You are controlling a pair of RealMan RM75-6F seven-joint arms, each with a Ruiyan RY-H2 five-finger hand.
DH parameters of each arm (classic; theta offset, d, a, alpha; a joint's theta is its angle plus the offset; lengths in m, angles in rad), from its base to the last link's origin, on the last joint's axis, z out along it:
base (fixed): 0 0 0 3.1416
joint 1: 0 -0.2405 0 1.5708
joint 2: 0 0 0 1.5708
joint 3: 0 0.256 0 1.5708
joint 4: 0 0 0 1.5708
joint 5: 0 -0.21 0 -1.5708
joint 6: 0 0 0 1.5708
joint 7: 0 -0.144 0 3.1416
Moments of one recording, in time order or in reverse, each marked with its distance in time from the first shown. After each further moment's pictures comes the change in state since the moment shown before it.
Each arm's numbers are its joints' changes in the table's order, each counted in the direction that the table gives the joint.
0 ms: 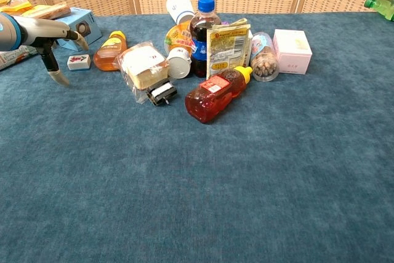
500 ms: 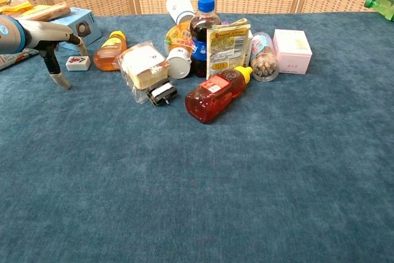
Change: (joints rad) left arm 0.014 -0.022 0.019 -0.026 0.003 0.004 -0.015; right arm 0.001 0.001 0.001 -0.001 -0.001 -0.001 -0.008
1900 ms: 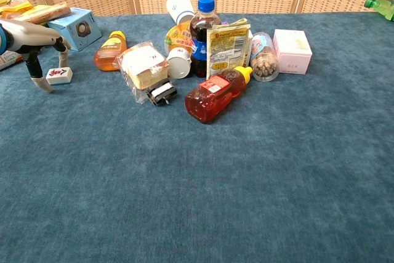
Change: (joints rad) left arm -0.023 0.044 0.059 0.042 -0.066 -0.034 -0.039; right arm 0.001 0.000 0.002 0.002 -0.001 -0.003 0.001
